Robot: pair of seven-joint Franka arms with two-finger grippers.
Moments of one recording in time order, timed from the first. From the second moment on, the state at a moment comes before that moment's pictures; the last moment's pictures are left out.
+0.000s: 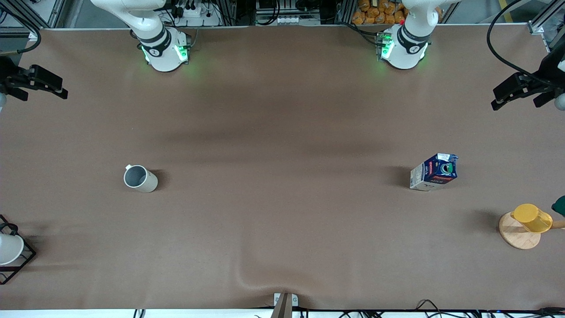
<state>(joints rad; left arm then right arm) 0.23 -0.06 -0.26 -1.56 0.00 1.53 -0.10 -0.01 -0.04 -0.02 -1.52 0.02 1.37 -0.06</state>
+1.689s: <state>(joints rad) 0.21 0.18 -0.28 -1.88 0.08 2.02 -0.02 0.02 0.37 -0.02 -1.62 0.02 1.70 -0.06</state>
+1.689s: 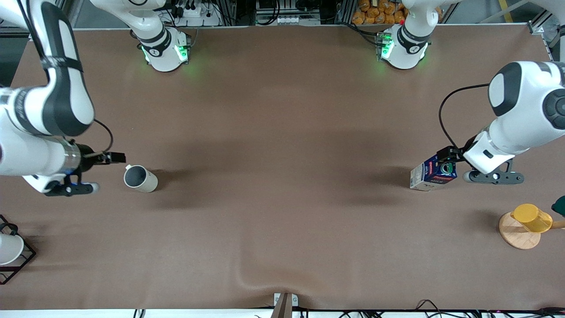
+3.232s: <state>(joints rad) 0.21 0.25 -0.28 -1.97 0.15 2.13 -0.02 0.07 0.53 -0.02 -1.83 0.02 2.12 -0.06</state>
